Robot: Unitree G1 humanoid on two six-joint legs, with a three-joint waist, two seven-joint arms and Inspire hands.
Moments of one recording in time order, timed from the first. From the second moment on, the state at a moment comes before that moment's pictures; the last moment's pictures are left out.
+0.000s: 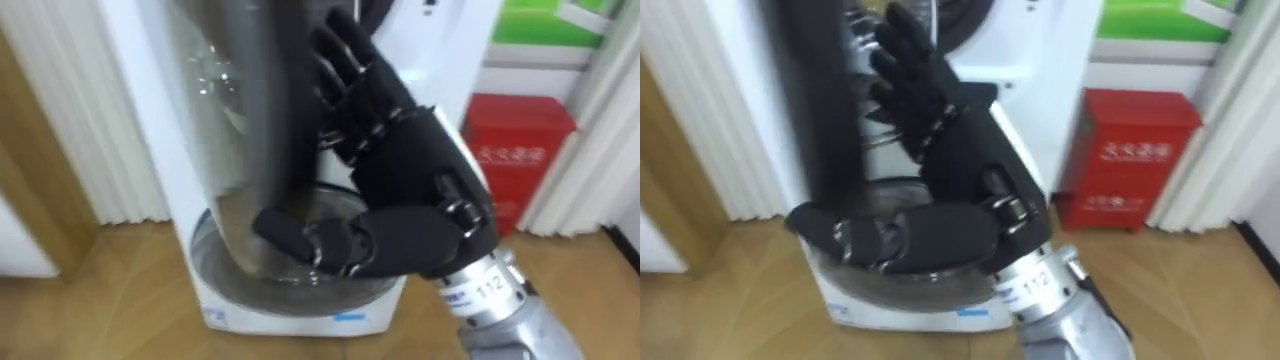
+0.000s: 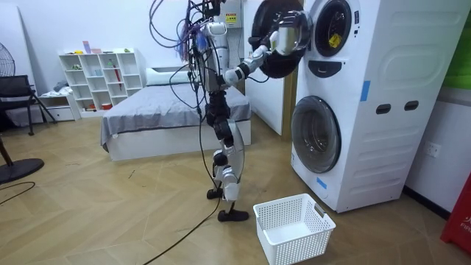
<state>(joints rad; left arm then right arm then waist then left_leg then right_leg) 0.10 0.28 -0.18 1.15 0.21 0.02 0.10 -0.07 -0.22 0.41 -0.45 0.60 -0.09 0.25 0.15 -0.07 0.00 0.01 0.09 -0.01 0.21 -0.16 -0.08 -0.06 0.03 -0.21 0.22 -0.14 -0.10</state>
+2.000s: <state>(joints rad) 0.15 0.26 -0.10 1.16 0.08 0.00 0.11 -0.08 -0.28 0.46 -0.34 0.55 -0.02 0.56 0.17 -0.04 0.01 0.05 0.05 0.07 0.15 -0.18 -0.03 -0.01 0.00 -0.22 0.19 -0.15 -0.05</state>
